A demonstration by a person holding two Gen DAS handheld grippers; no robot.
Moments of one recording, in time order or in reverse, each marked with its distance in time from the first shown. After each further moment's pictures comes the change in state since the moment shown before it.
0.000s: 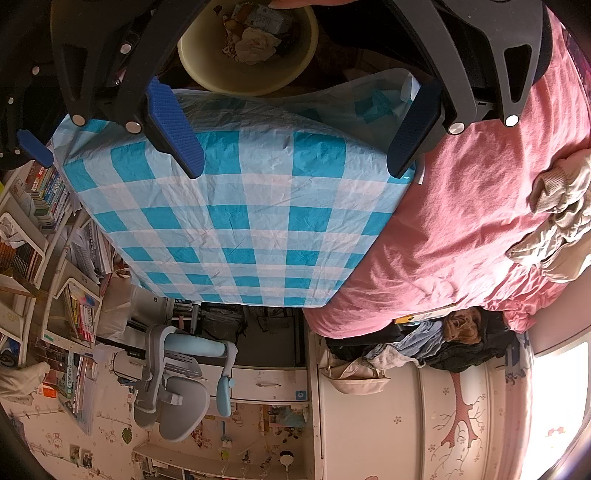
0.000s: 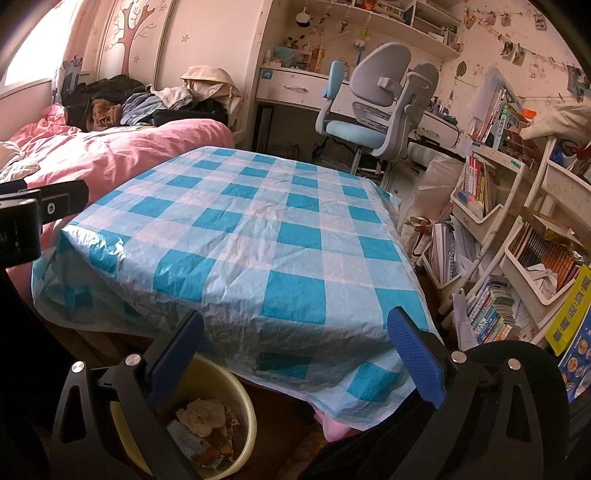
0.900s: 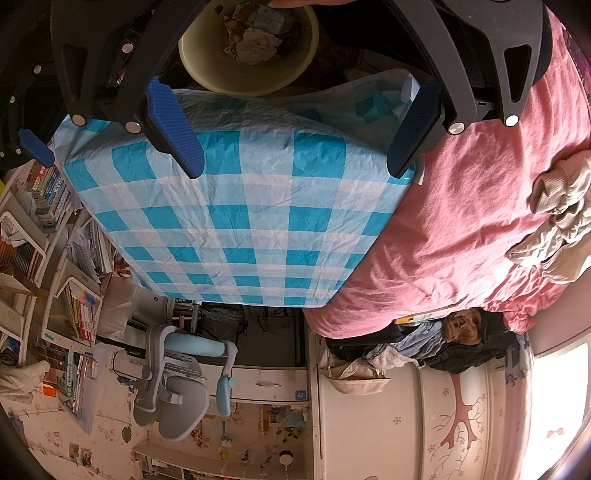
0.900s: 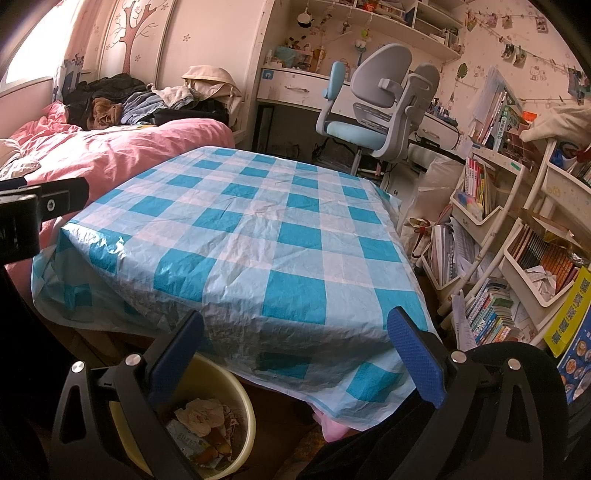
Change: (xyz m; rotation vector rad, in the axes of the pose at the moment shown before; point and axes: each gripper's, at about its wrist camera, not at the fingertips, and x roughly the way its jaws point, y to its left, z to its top) left arm 0.002 0.000 0.003 0.001 0.002 0.000; right arm 0.000 0.000 0.001 -0.004 0.001 0.000
